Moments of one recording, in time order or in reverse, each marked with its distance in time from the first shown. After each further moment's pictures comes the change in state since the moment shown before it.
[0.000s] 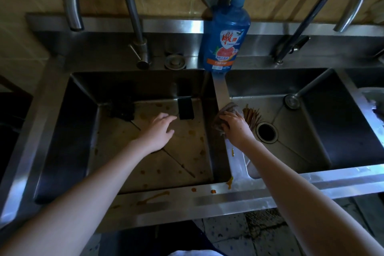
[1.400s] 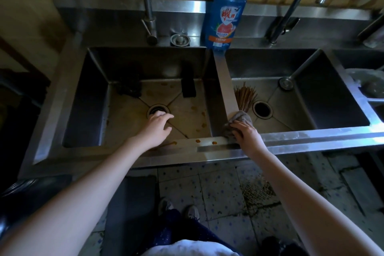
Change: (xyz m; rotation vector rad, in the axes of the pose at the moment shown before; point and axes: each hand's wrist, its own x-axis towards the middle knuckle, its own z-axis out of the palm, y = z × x) left_hand -0.124 -0.012 0.031 -0.060 -0.024 -0.016; right_hand -0.162 0.017 0.033 0.067 0.096 -0.023
